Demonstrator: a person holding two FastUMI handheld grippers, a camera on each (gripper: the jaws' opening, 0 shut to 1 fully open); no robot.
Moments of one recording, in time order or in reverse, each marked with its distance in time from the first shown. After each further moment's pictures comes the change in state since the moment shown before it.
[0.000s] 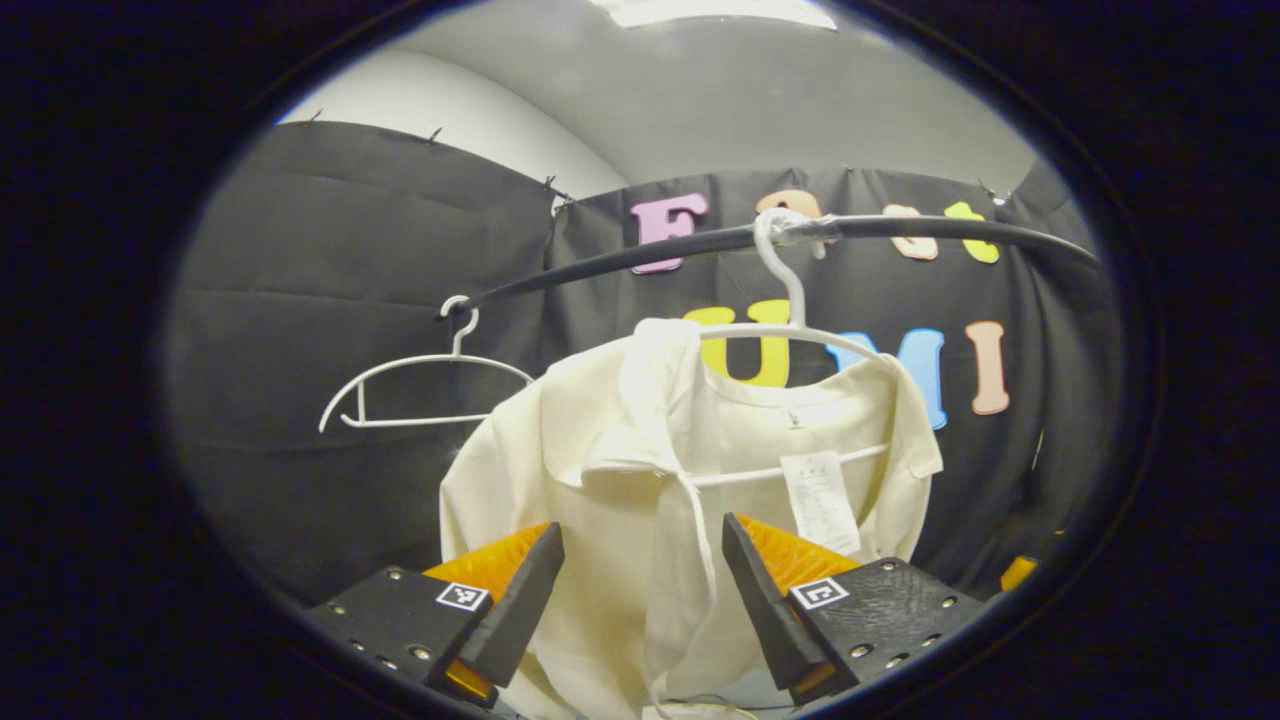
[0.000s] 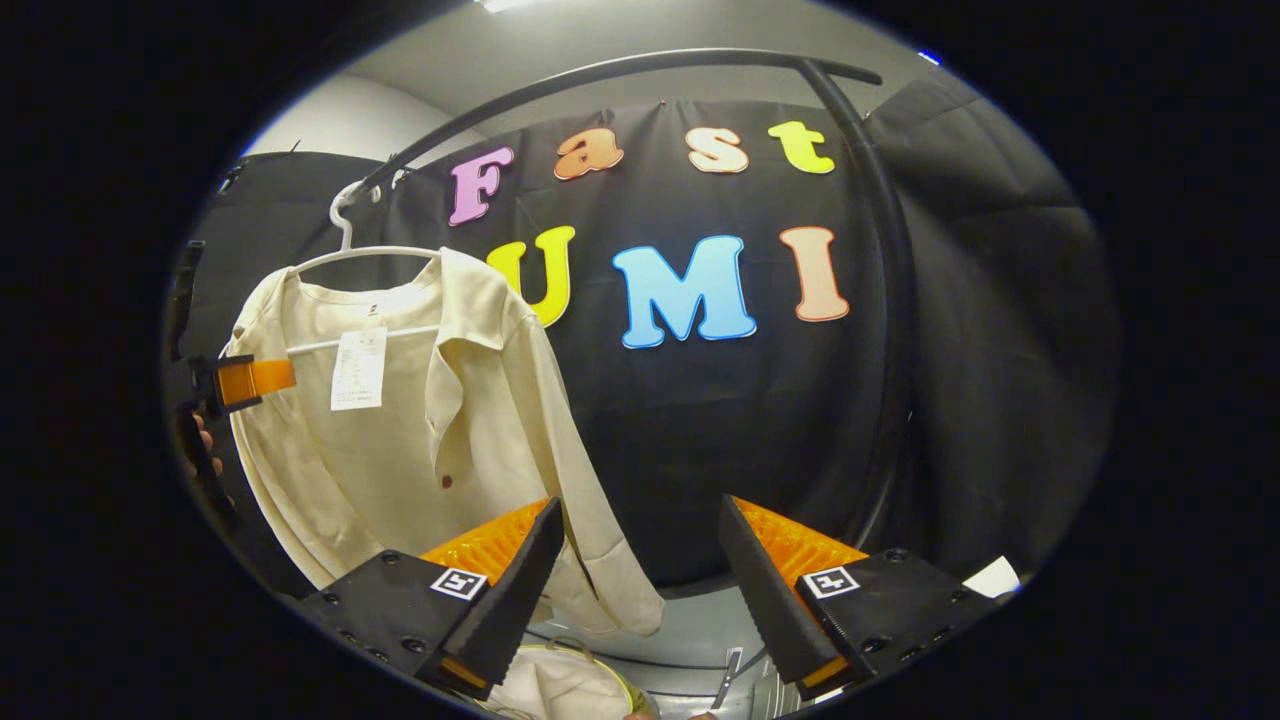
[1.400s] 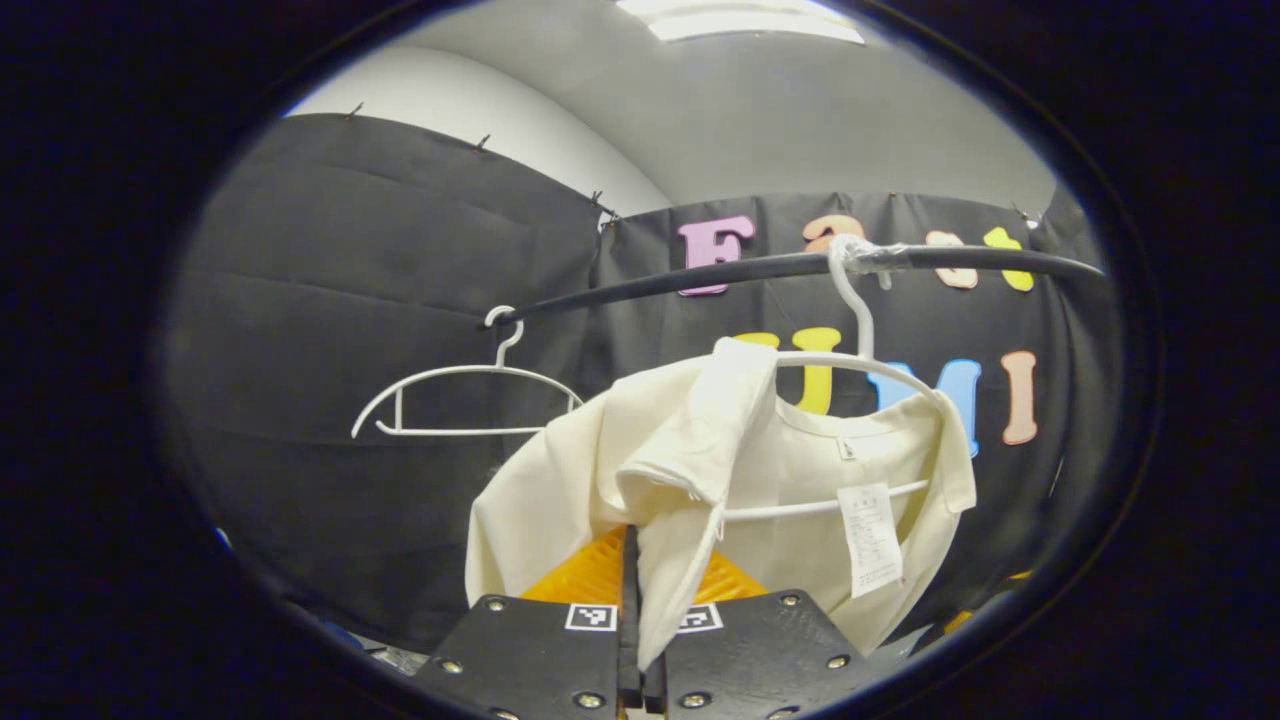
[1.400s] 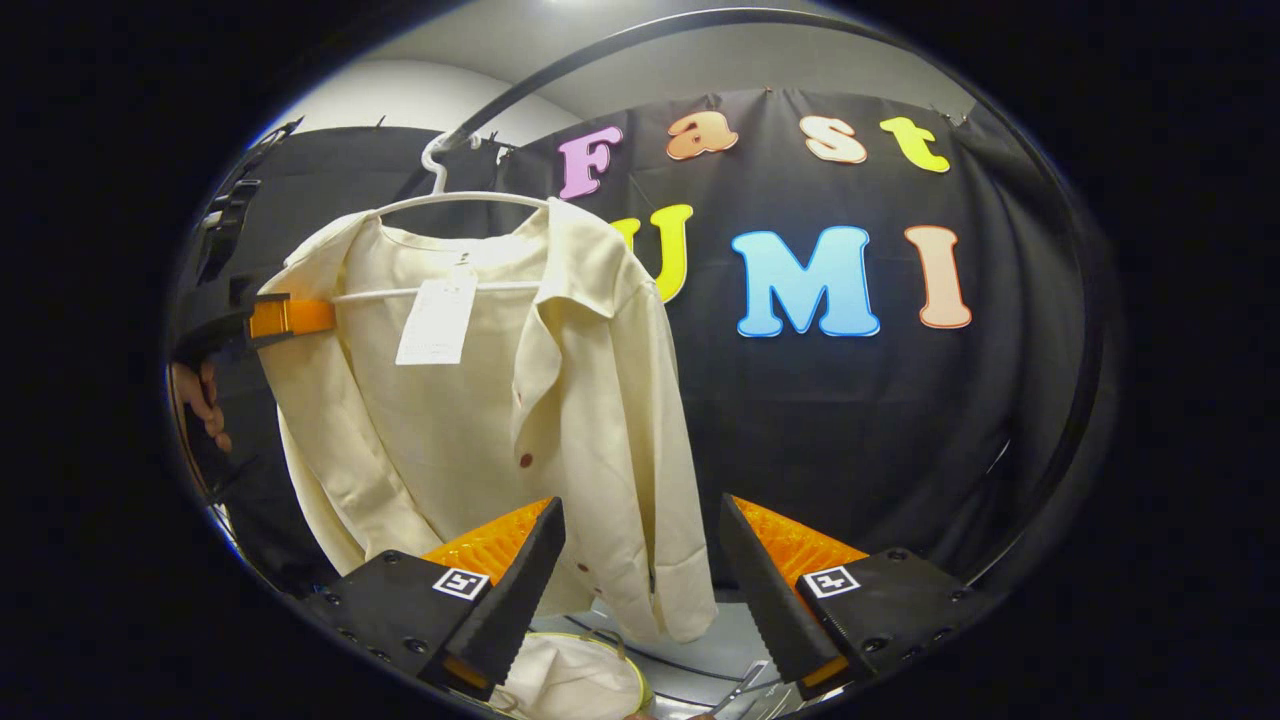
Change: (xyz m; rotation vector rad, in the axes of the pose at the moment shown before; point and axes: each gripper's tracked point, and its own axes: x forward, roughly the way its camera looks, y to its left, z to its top) left arm -0.010 0.025 0.018 -0.087 -0.062 0.029; right arm 0.038 0.079 0.005 -0.095 -0.007 0.283
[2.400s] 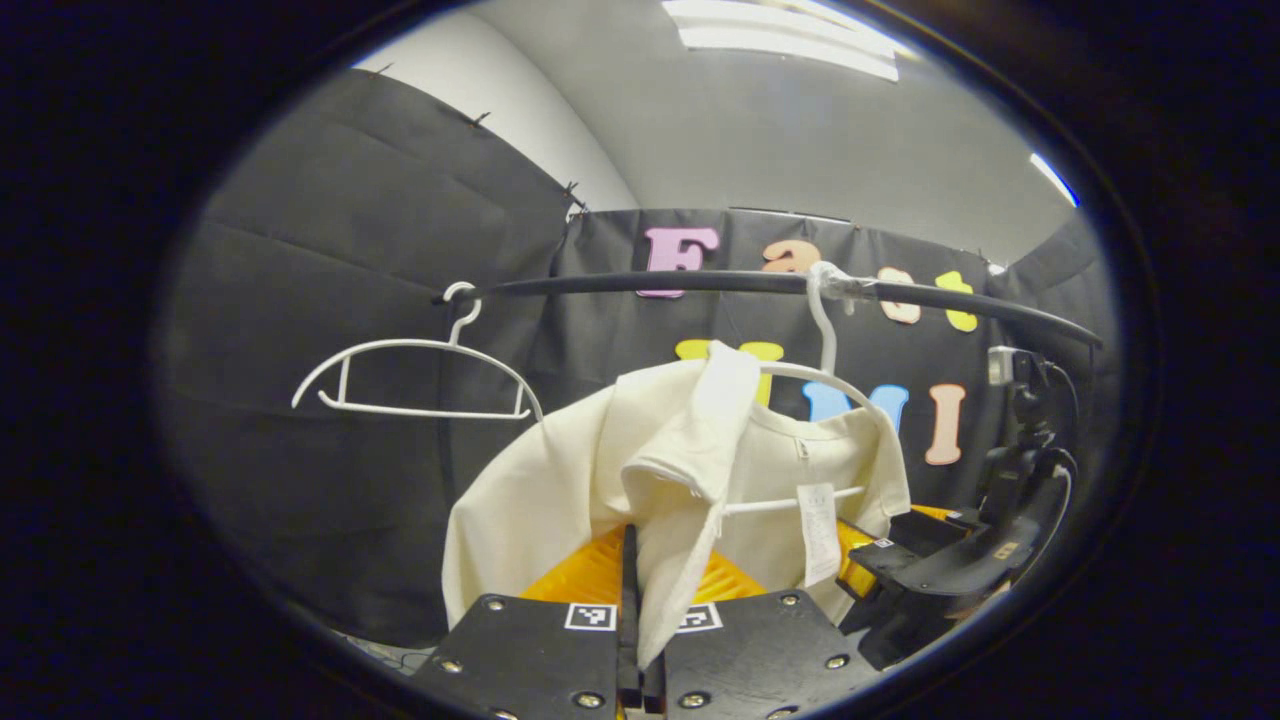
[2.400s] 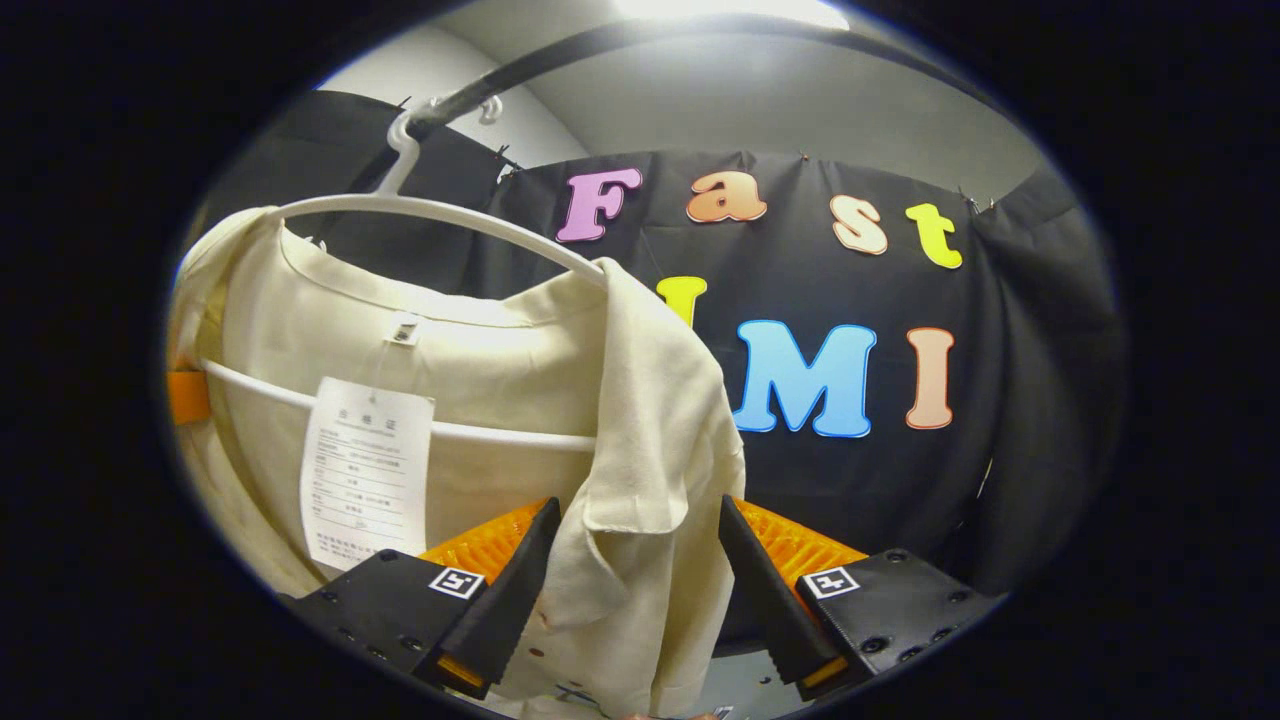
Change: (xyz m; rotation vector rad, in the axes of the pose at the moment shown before) left arm -0.010 -0.001 0.002 -0.082 0.009 -0.188; right arm 0.125 0.029 0.093 -0.167 -0.145 -0.190
